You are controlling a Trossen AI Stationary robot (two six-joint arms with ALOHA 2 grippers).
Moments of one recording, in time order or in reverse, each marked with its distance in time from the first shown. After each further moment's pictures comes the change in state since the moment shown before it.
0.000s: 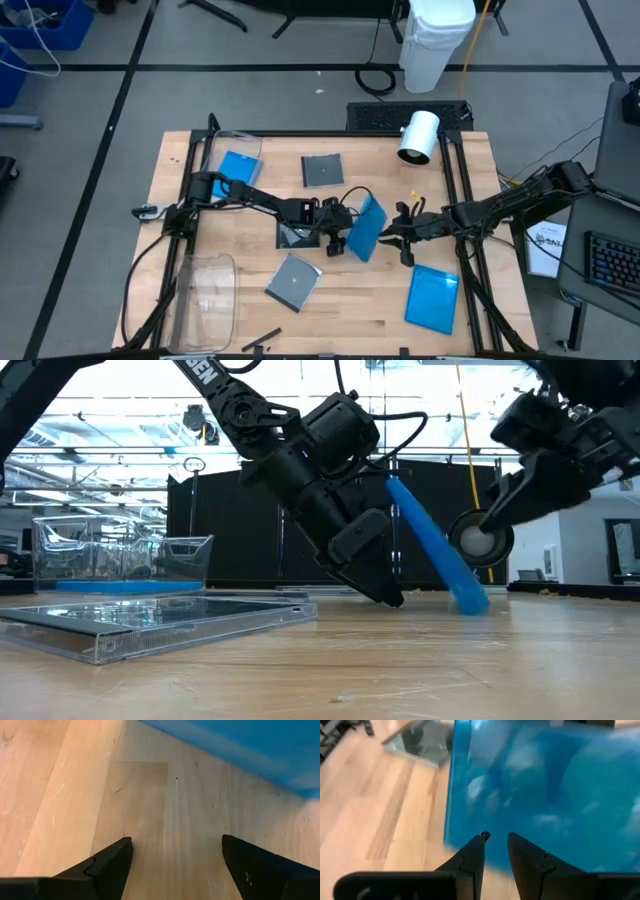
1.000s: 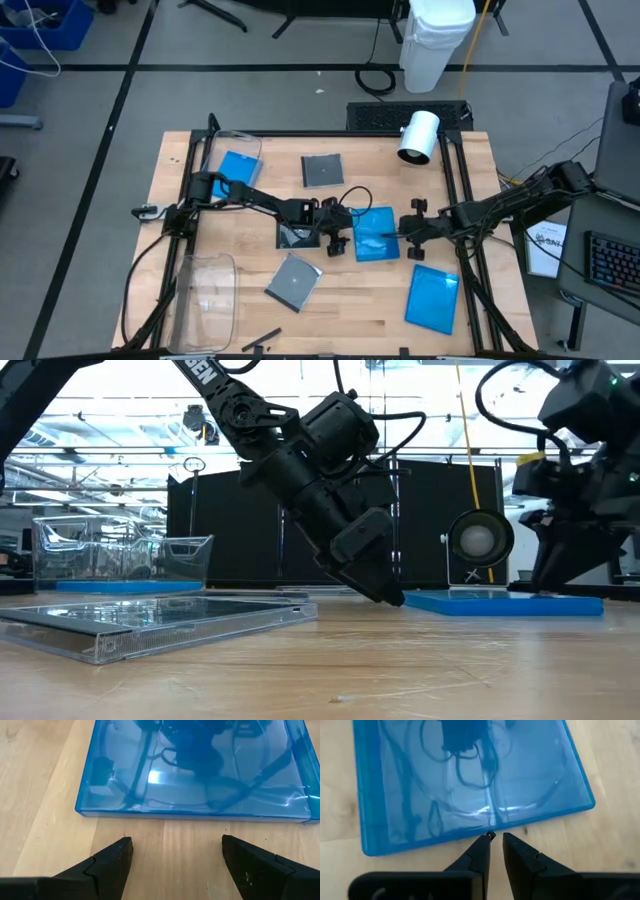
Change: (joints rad) left arm -0.007 0.000 -0.002 0.017 -0.003 -0.045; right arm -0.001 0.007 -0.003 -0.448 0.129 0.075
